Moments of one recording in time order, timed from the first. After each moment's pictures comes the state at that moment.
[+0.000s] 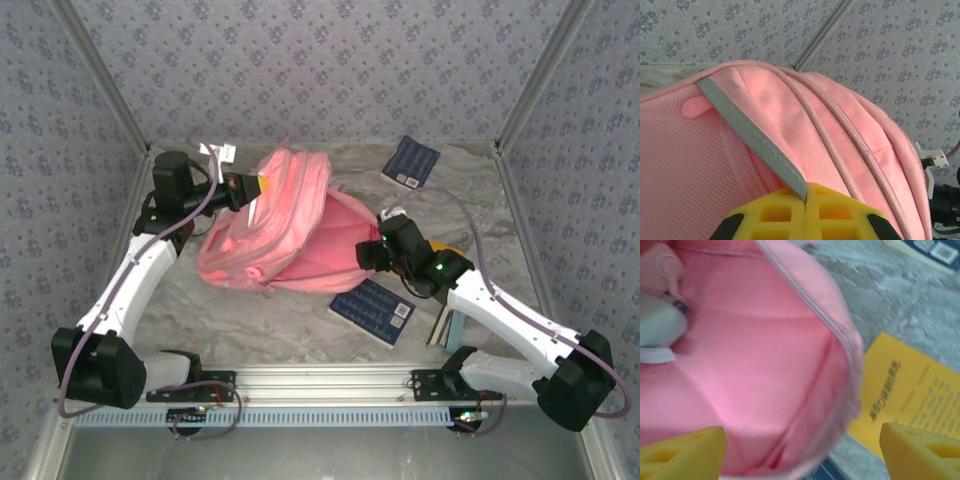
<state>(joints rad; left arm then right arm) -0.19 1.25 1.09 -0.14 0.80 -0.41 0.70 1.10 0.88 -0.58 0.26 0.42</state>
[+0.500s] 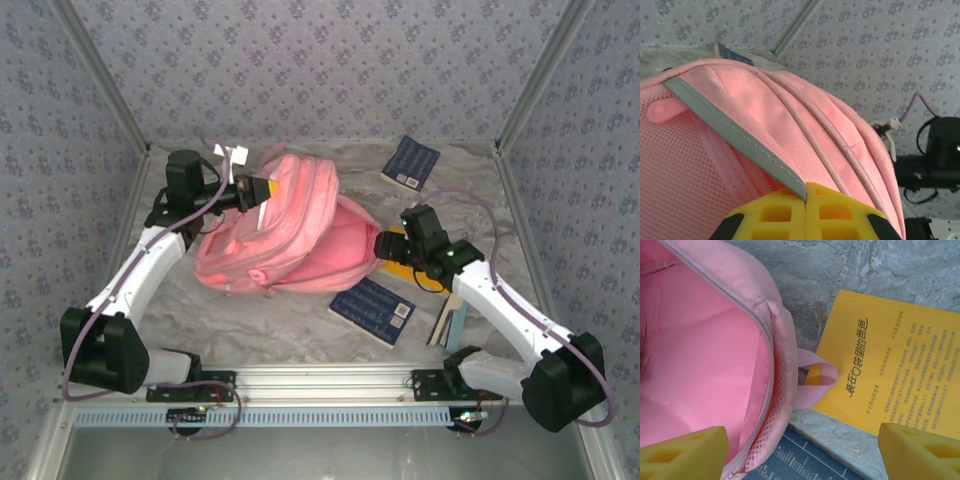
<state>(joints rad) -0.23 1.33 1.09 -0.08 0.89 -0.43 0.47 1.13 0.85 -0.59 0.06 0.58</state>
